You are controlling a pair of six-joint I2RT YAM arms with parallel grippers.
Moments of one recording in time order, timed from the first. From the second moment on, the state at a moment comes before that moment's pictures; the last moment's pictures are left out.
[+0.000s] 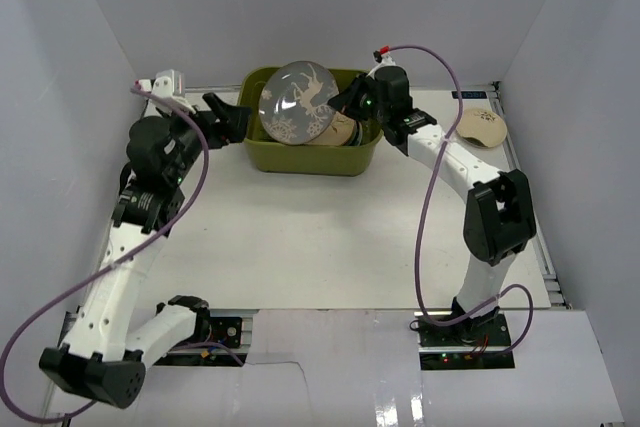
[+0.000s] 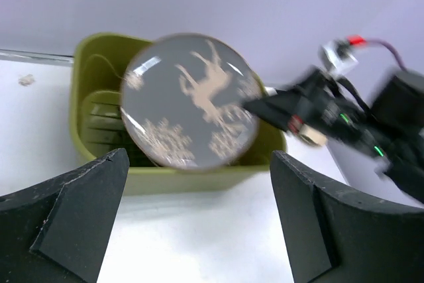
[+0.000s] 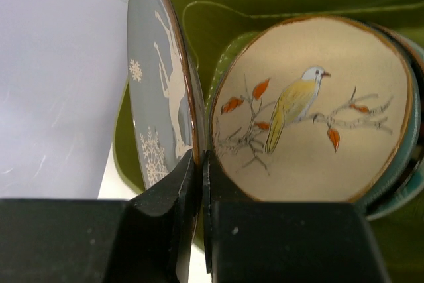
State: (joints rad) left arm -0.24 1.01 1.17 -0.19 0.07 -0.43; right arm 0.49 1.79 1.49 0.03 -0.18 0.72
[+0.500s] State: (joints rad) left arm -0.29 0.63 0.81 -0.36 0.35 -0.41; right arm 0.45 1.98 1.61 -0.02 -0.14 0.73
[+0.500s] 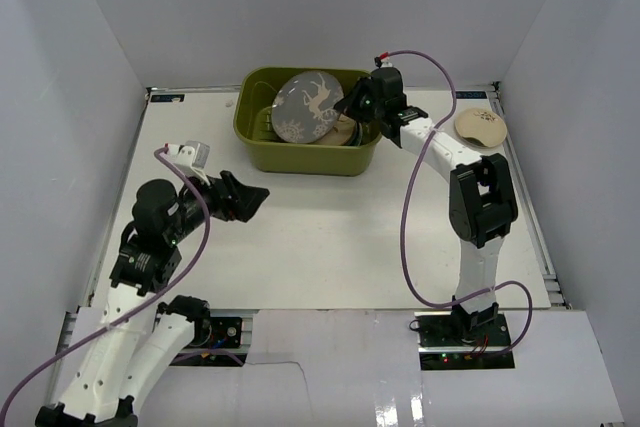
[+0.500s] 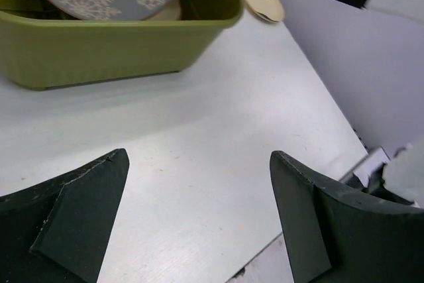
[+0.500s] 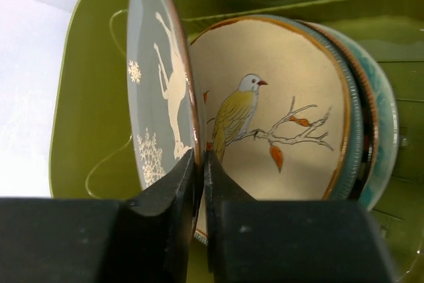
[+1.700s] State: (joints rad) left arm -0.51 0.40 0.66 -0.42 0.24 -0.40; right arm -0.17 1.93 1.24 -0.07 0.35 0.80
